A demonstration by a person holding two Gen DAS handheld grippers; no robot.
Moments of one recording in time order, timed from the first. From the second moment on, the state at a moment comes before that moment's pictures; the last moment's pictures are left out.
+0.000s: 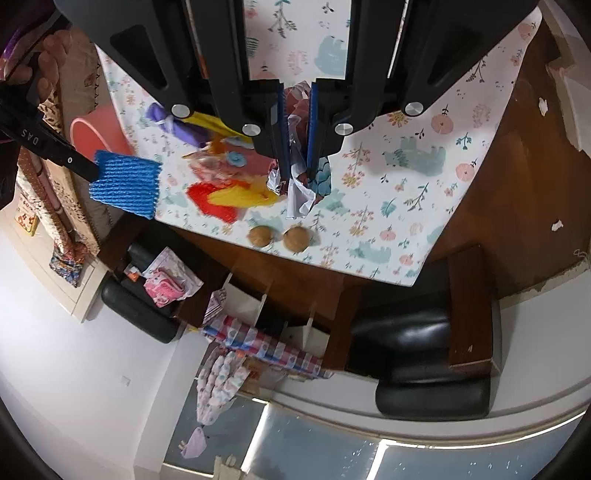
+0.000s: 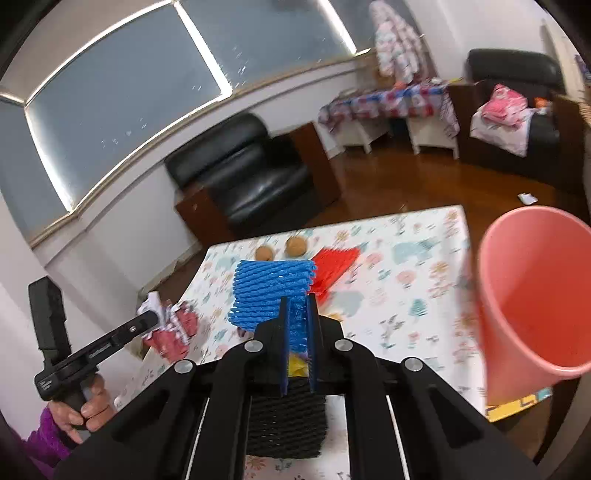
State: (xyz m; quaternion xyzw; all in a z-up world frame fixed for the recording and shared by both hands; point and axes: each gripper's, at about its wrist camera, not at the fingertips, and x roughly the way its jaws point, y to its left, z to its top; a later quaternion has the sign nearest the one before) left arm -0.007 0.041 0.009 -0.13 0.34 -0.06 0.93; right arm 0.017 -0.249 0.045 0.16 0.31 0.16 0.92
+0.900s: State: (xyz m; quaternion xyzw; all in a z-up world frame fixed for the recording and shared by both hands) left arm -0.019 -0.152 0.107 -0.06 0.29 -0.25 0.92; right arm -0.053 -0.361 0.063 0.16 0.24 -0.05 0.96
